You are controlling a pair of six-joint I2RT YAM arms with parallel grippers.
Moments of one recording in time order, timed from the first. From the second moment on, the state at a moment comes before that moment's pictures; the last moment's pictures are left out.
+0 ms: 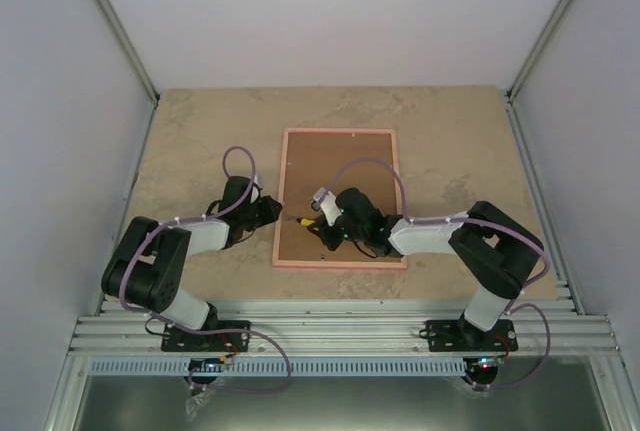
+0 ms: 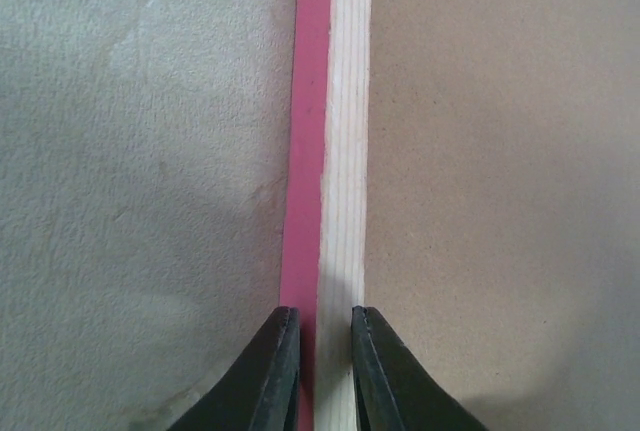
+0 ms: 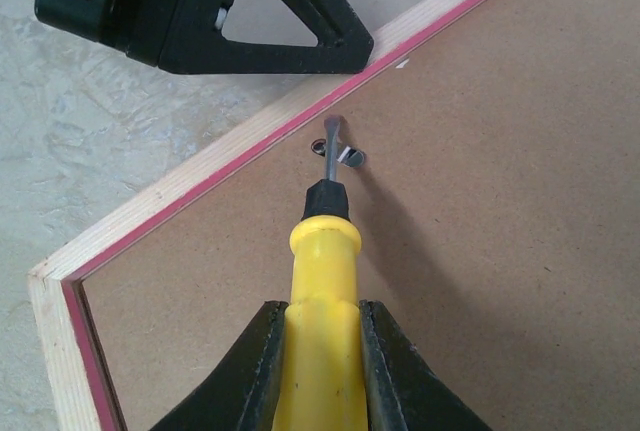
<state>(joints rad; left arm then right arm) -0.31 1.52 0.48 0.26 0.26 -0.62 0.90 1.73 0.78 0.30 -0.18 0.11</state>
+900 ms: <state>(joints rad) -0.31 1.52 0.49 0.26 0.26 -0.62 0.92 1.66 0.78 0.16 -0.14 0.14</state>
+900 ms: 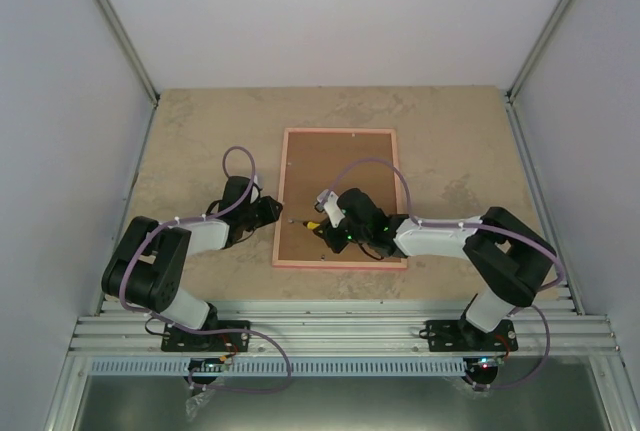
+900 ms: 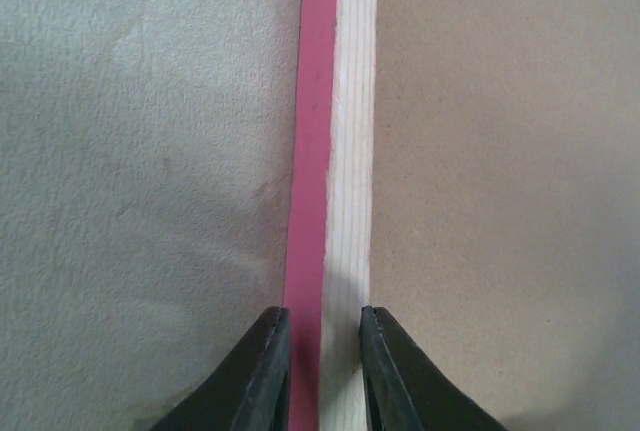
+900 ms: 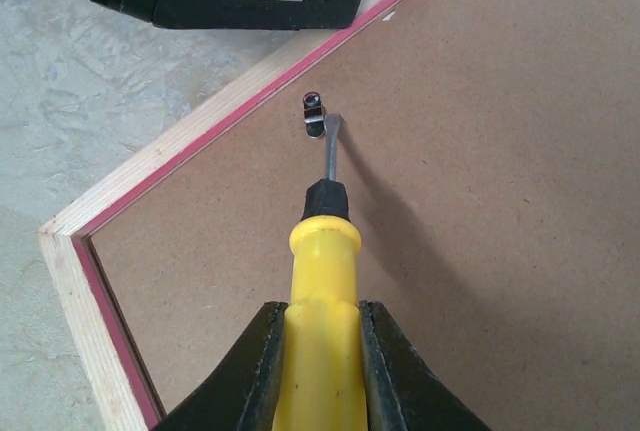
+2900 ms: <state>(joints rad) -0.36 1.71 0.77 0.08 0.09 -0.50 0.86 1.59 0.77 0.25 -0.03 0.13</state>
